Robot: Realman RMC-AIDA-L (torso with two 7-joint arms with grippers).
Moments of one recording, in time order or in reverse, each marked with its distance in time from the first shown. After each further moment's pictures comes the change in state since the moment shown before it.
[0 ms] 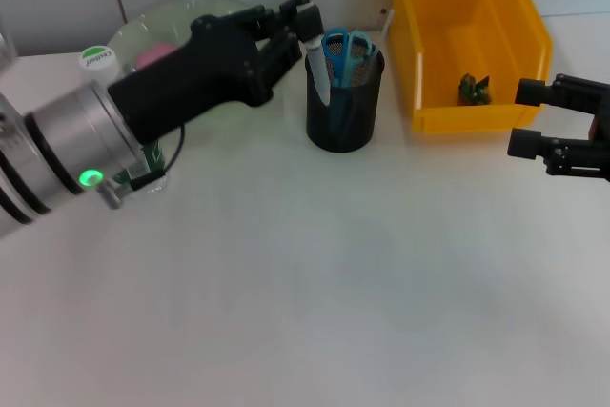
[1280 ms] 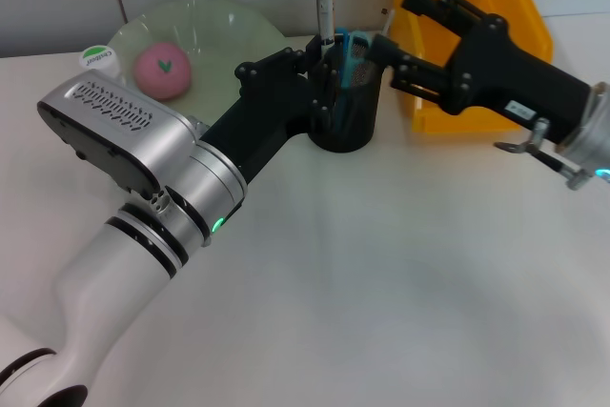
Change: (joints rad) left arm -0.035 -0.002 0.909 -0.009 -1.479 -0.423 1.138; right arm 0.167 0.103 0.032 0.467 0.221 0.264 -0.547
